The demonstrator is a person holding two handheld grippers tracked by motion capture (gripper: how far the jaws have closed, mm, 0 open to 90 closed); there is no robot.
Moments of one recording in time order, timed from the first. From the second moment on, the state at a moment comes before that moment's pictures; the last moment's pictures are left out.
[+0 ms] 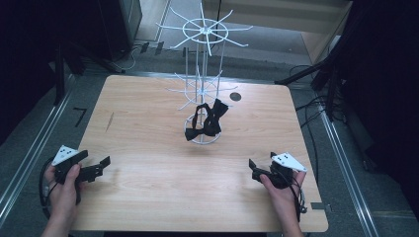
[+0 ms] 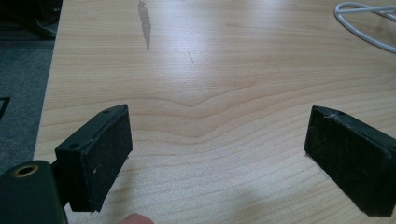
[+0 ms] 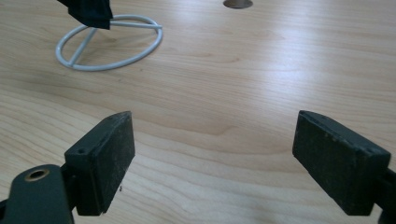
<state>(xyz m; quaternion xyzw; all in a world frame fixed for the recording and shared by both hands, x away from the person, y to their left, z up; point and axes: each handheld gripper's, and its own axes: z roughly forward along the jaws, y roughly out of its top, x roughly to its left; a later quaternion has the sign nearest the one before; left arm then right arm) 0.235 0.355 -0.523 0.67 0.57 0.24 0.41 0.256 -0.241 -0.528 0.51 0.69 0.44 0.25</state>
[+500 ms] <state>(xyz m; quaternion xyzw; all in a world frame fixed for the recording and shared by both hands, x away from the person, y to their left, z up) 0.235 0.355 -0.523 0.67 0.57 0.24 0.41 0.245 -0.277 -0.540 0.53 0.69 0.42 0.26</state>
